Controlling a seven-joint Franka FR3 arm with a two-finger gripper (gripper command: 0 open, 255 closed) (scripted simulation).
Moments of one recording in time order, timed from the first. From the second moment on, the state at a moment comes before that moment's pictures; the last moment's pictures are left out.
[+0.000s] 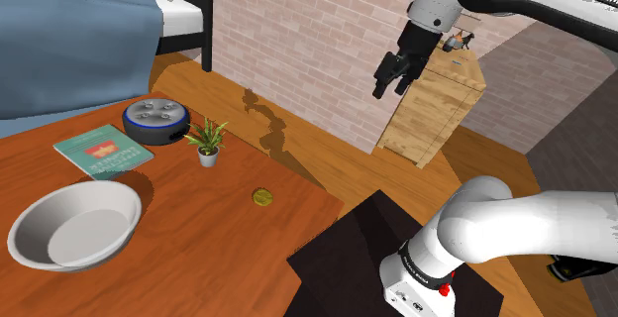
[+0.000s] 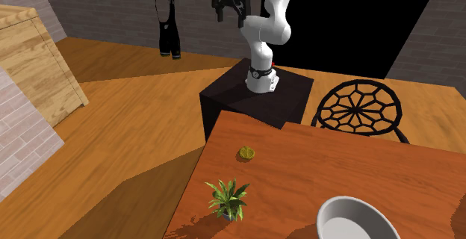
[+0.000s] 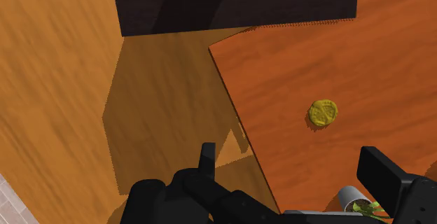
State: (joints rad) arm 0.01 -0.81 0.00 -2.32 0.00 1.55 0.11
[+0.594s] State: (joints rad) arm 0.04 -0.73 0.05 -2.48 0.03 1.78 0.12
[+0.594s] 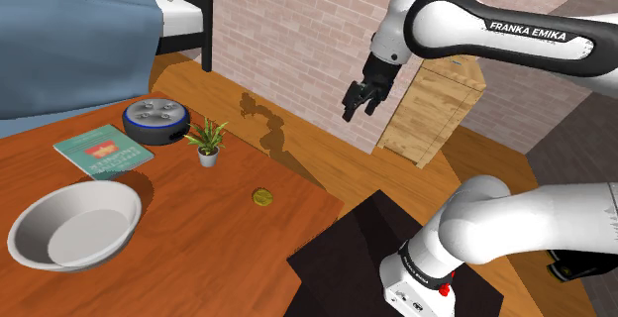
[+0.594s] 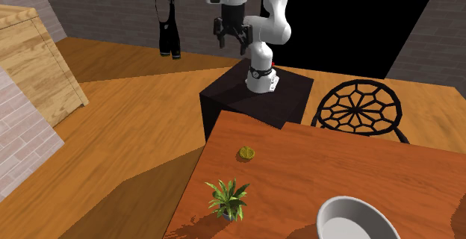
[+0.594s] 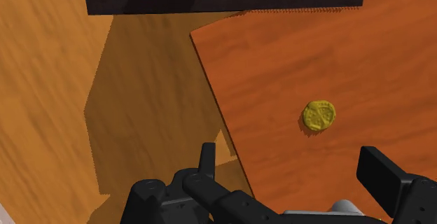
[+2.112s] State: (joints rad) arm 0.12 0.02 0.22 -2.51 -0.03 2.57 0.25
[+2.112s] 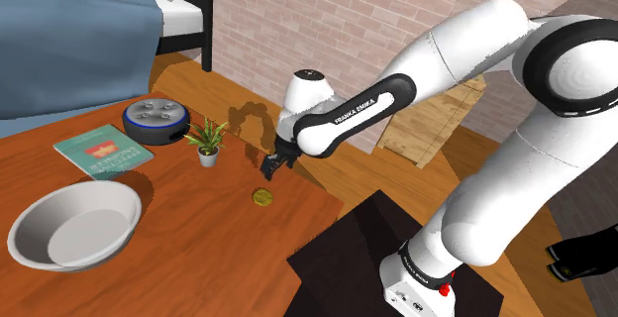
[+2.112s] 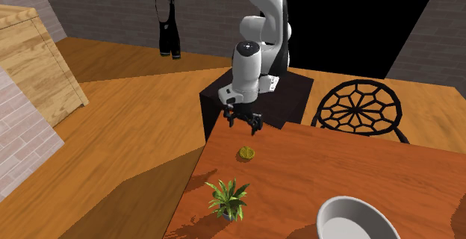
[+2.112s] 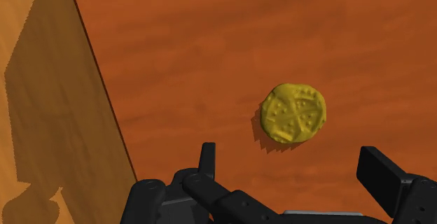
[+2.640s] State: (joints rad) arm 0.17 0.30 0.20 -2.39 -0.17 2.72 0.36
